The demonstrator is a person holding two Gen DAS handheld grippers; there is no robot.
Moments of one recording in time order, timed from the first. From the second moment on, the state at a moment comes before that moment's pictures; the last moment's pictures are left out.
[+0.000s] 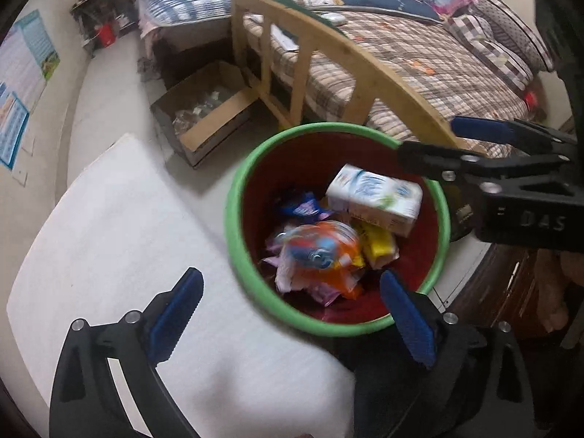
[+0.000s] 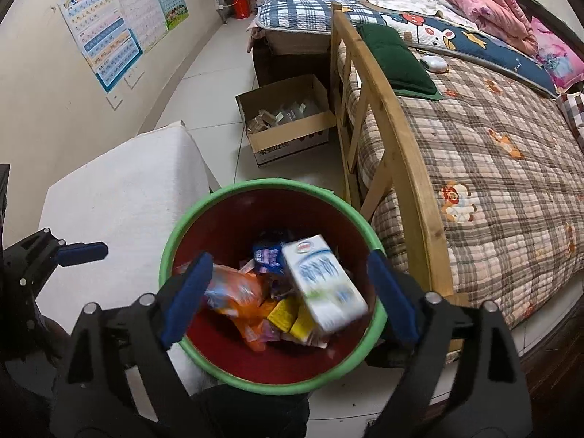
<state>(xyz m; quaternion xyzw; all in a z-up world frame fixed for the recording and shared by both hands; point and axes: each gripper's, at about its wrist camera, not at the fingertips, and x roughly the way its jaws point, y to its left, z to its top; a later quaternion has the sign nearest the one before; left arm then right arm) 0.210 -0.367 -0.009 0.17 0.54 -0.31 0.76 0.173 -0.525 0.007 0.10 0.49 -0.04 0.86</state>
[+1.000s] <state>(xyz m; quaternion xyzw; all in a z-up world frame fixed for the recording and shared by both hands) 0.083 -0.033 0.090 0.00 0.35 -0.03 0.93 0.086 -0.258 0.104 0.01 0.34 0.03 0.94</state>
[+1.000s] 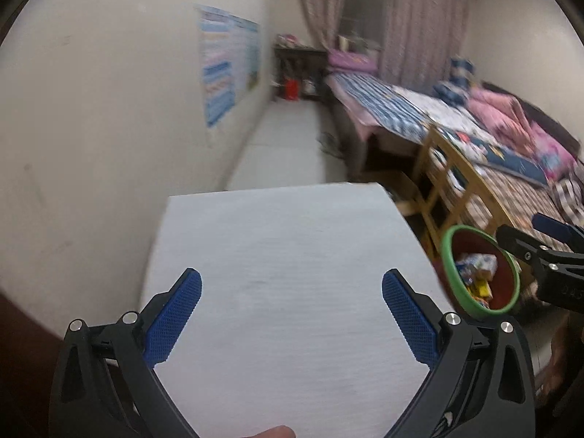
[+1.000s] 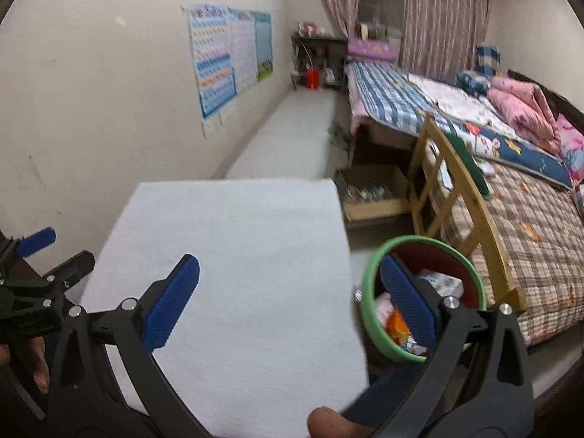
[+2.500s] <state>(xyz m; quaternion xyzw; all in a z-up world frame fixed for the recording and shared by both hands) 0.038 -0.021 0.103 0.01 0.29 -0.01 0.96 0.036 -0.237 0.098 0.04 0.28 -0.01 0.96</state>
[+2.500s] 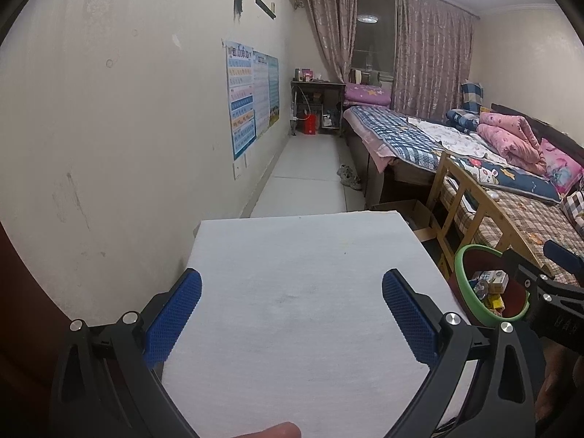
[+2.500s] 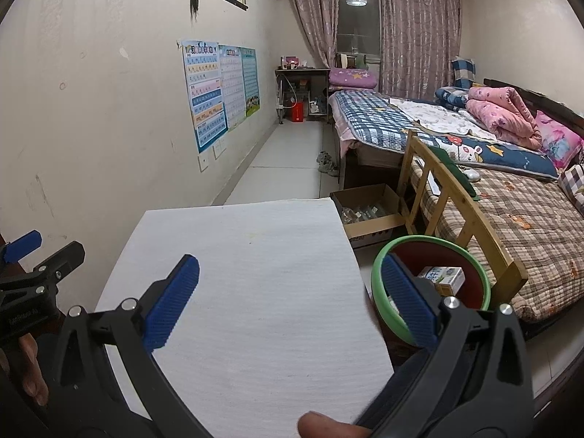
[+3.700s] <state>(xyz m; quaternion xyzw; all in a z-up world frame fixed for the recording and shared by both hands) 0.038 -0.022 0.101 0.00 0.29 -0.01 0.96 0.037 -0.239 0.097 0.03 0.28 -0.01 0.96</state>
